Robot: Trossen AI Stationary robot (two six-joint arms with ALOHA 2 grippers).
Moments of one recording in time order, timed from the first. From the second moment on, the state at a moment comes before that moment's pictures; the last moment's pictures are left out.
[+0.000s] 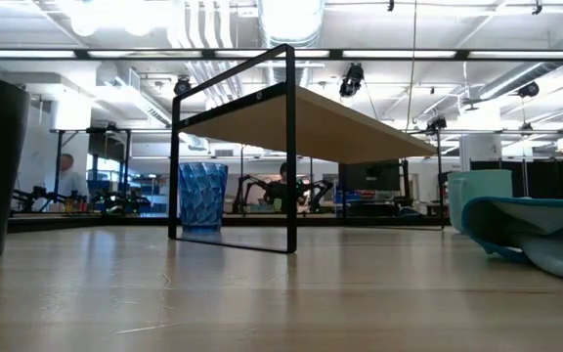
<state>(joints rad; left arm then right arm) 0.30 0.72 1.02 -0.16 0.00 0.06 0.04 1.41 2.18 -1.50 0.50 0.28</state>
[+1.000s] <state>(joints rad) 0.30 0.71 1.02 -0.17 0.00 -0.02 -0.17 1.37 1.71 -1.57 0.28 0.34</state>
